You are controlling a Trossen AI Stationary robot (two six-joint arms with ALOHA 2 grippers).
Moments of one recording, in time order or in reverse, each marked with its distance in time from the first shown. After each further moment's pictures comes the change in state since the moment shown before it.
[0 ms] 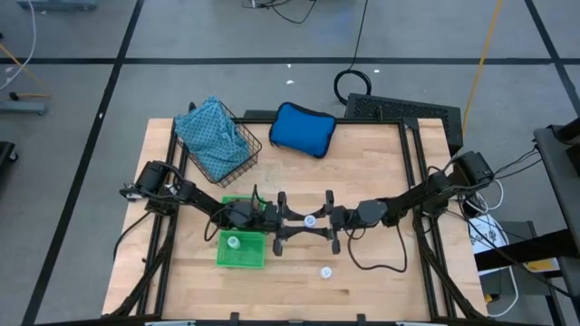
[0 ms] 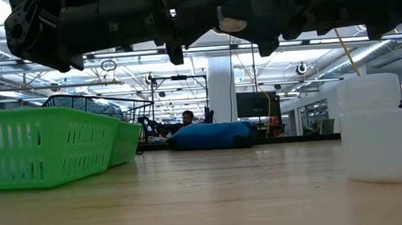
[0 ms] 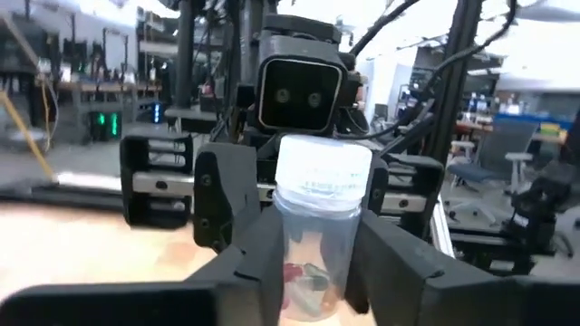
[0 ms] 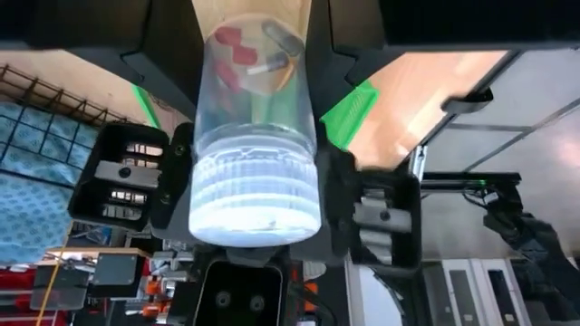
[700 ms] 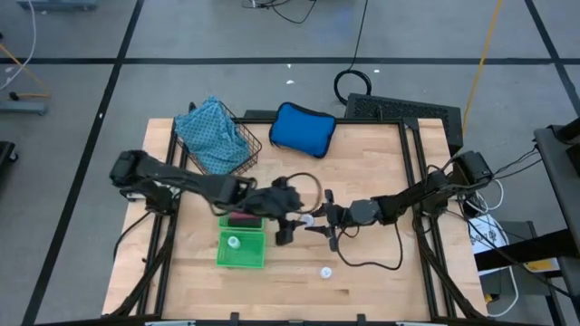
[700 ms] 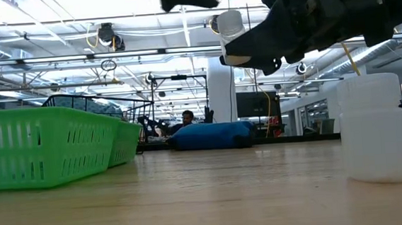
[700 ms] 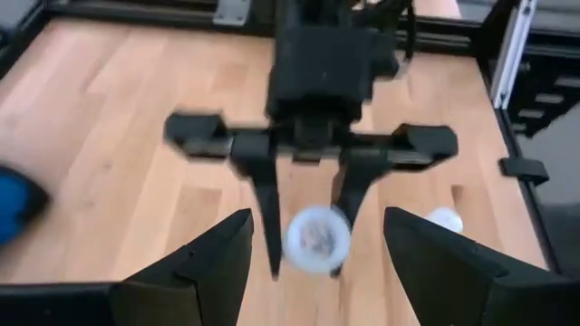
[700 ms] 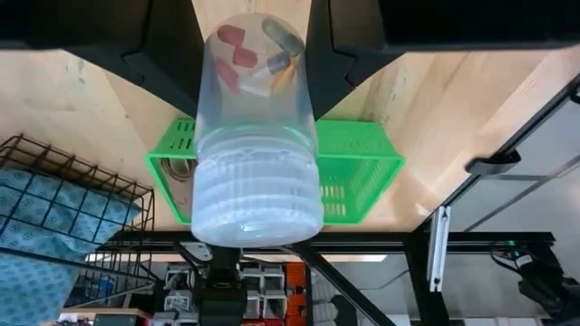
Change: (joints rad) left arm 0.048 -0.233 0.692 -1.761 0.008 -0.138; right arm -0.032 0.001 0.000 -0.171 -0.017 0.036
